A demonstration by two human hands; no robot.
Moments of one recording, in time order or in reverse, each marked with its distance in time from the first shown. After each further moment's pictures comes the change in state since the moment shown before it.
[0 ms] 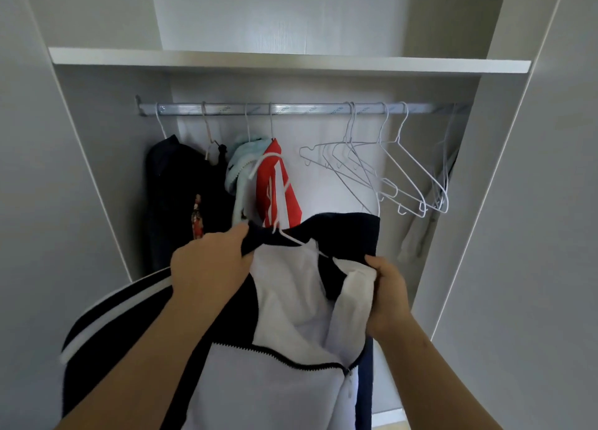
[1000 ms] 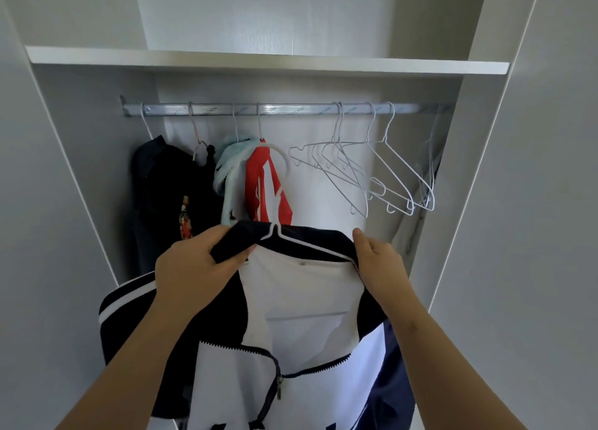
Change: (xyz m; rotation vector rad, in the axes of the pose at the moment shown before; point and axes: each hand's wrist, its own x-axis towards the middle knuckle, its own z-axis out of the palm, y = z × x) left_hand -0.008 0.001 -0.011 -0.499 -0.062 -0.205; right_hand -0.008 -0.032 0.013 -1.312 0.333 -0.462
